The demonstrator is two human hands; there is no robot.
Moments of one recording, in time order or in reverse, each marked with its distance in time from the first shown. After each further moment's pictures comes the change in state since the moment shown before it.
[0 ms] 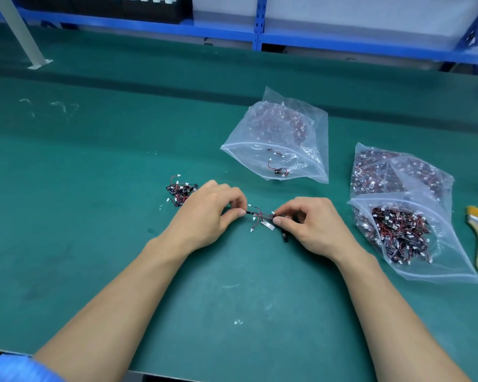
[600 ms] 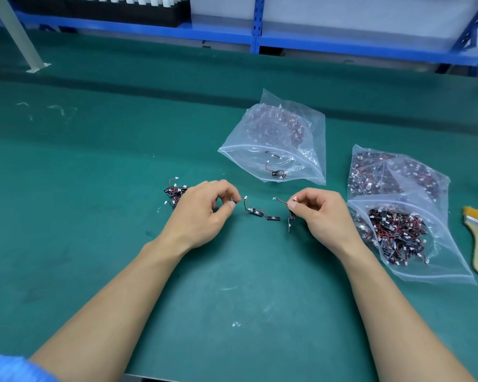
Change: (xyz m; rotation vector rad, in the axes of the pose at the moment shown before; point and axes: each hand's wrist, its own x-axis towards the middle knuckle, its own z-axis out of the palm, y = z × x) left_hand -0.001 -0.001 -0.003 -0.161 0.109 -0.112; right_hand 0.001 0.001 -0.011 0.397 0.163 0.187
